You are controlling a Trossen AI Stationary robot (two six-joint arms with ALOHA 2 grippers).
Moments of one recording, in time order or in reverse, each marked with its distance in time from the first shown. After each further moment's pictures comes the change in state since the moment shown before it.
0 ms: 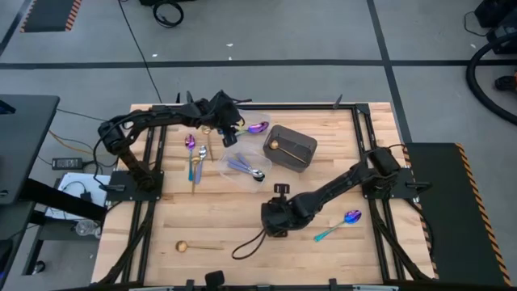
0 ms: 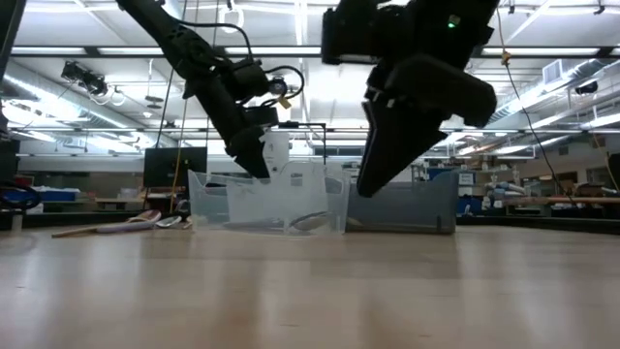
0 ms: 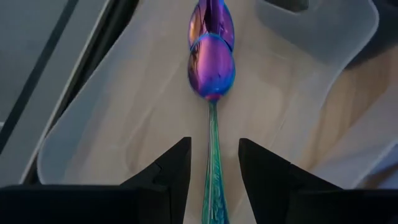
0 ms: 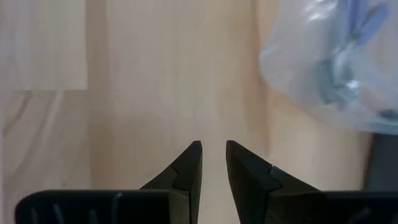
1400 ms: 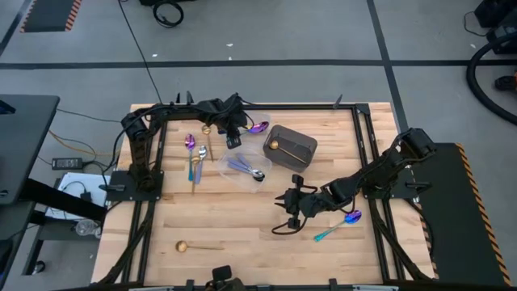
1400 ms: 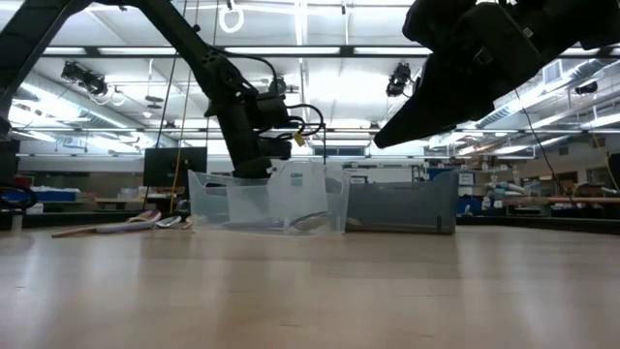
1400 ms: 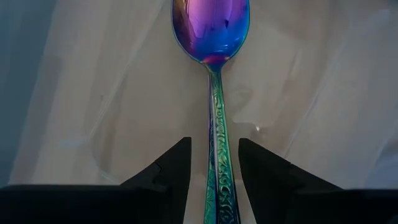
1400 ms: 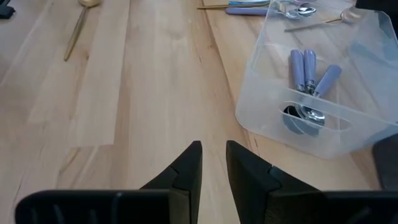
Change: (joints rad) left arm 0.002 0.232 0.168 -0.168 -0.029 0.043; right arm 0.003 -0.392 -0.659 0.881 0.034 -0.091
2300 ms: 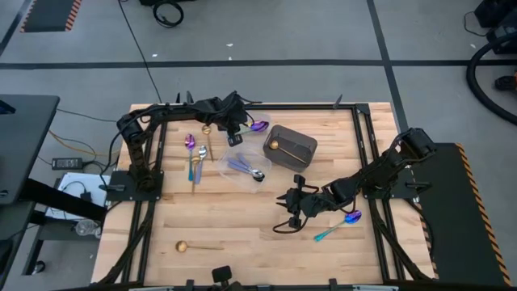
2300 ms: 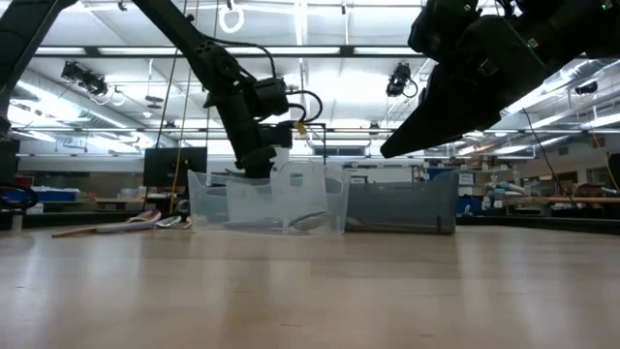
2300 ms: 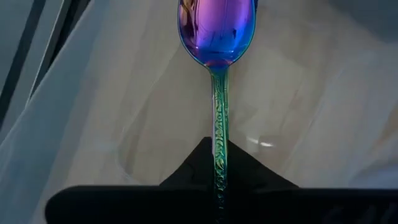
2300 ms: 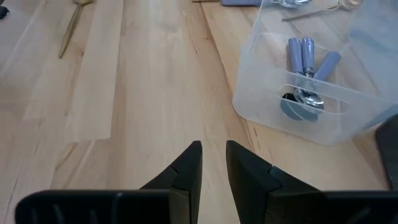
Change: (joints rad) left arm -0.013 -0.056 -0.002 0.025 -0.039 -0.045; right arm 0.000 0.000 -0.038 0.032 0.003 0.042
